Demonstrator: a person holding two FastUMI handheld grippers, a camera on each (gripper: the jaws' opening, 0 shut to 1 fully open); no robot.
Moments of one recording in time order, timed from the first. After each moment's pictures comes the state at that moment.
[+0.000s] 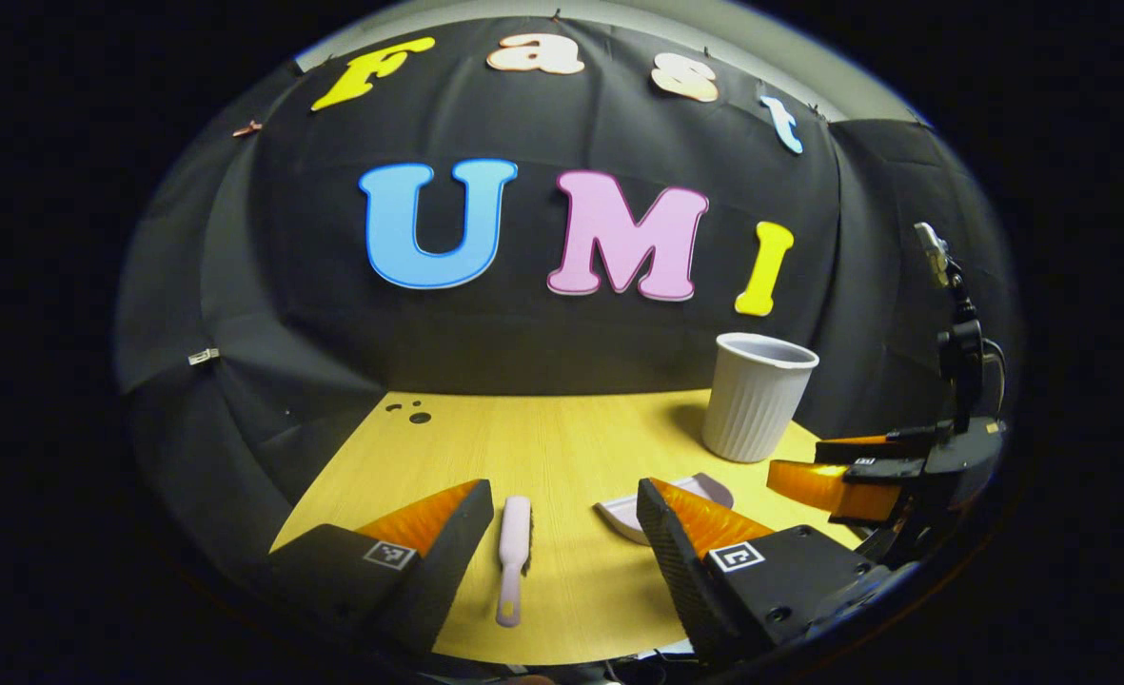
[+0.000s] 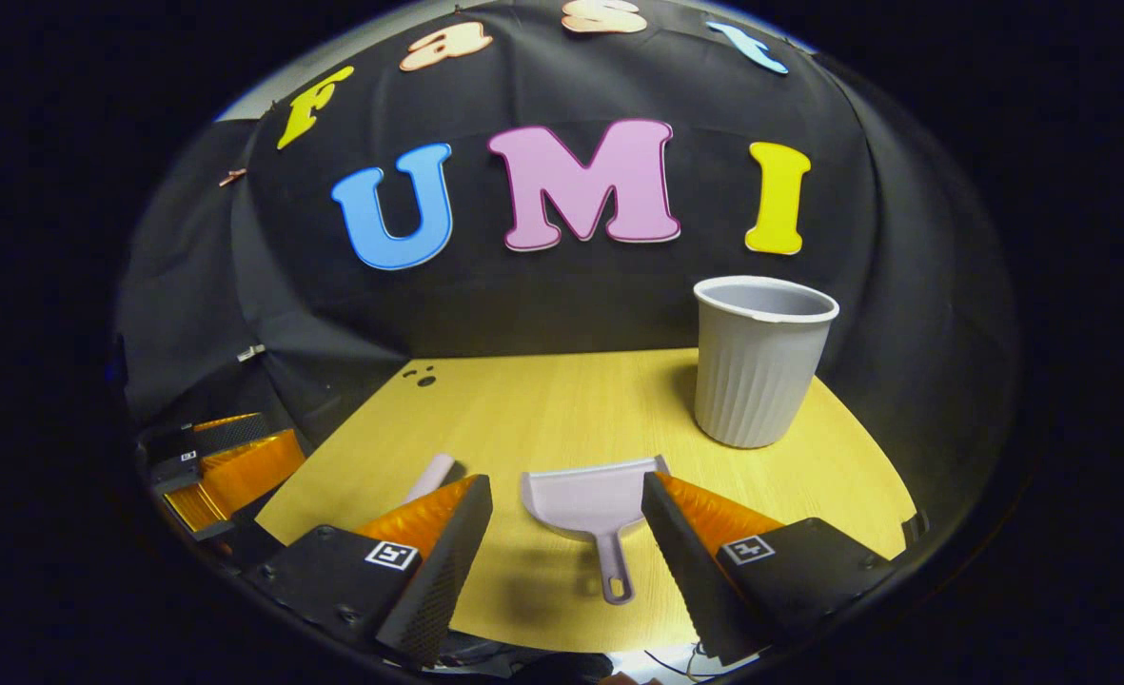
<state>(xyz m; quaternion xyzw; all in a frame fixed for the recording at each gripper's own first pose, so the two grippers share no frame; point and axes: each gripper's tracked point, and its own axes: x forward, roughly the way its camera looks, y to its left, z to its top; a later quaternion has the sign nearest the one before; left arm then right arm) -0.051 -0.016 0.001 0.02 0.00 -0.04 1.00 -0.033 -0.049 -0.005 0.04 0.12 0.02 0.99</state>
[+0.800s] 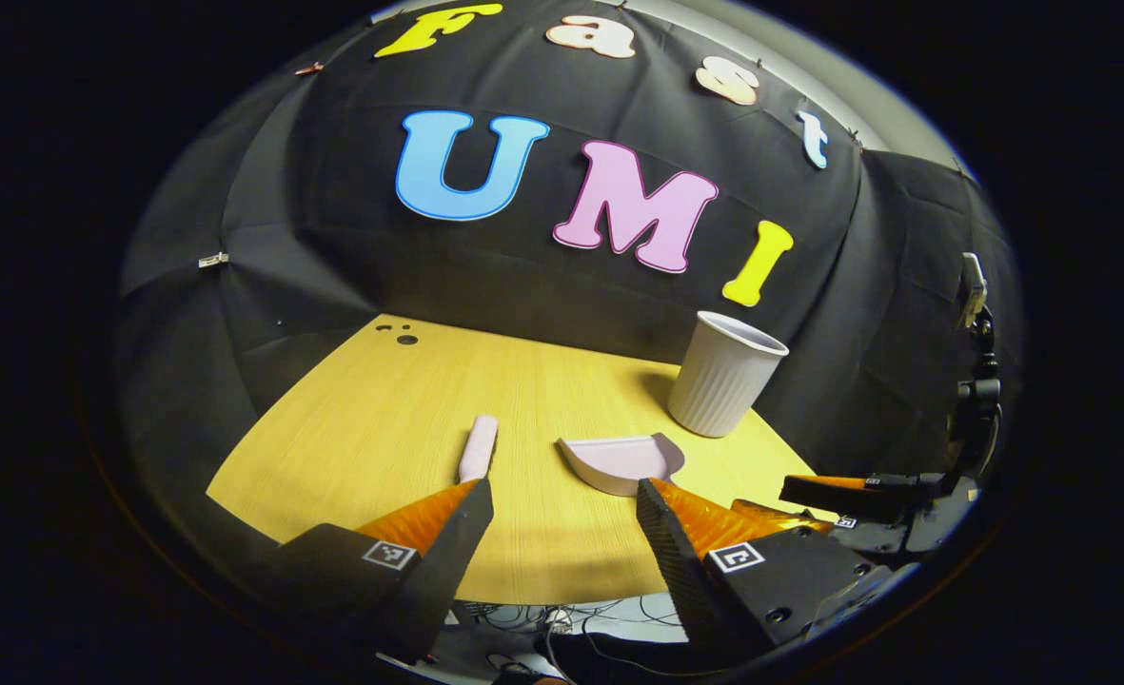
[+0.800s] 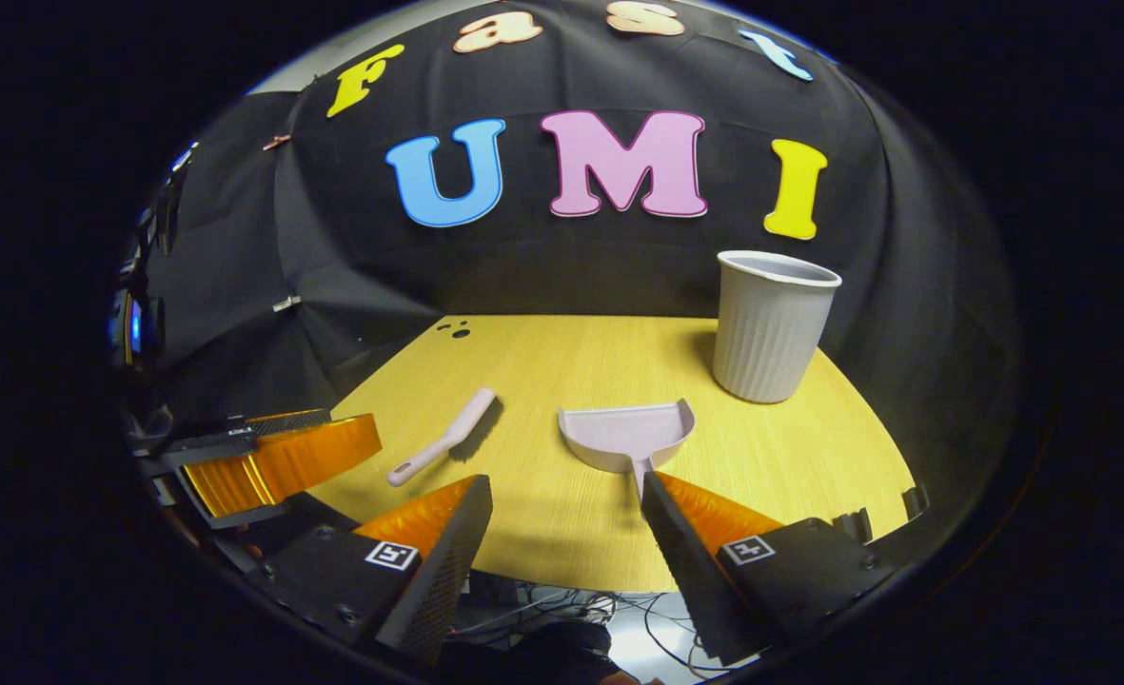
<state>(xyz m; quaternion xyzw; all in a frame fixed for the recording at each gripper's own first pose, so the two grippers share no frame) -0.098 -0.026 -0.077 -0.06 0.08 -0.06 0.99 -0.111 -0.008 -0.055 0.00 0.16 0.04 0.99</state>
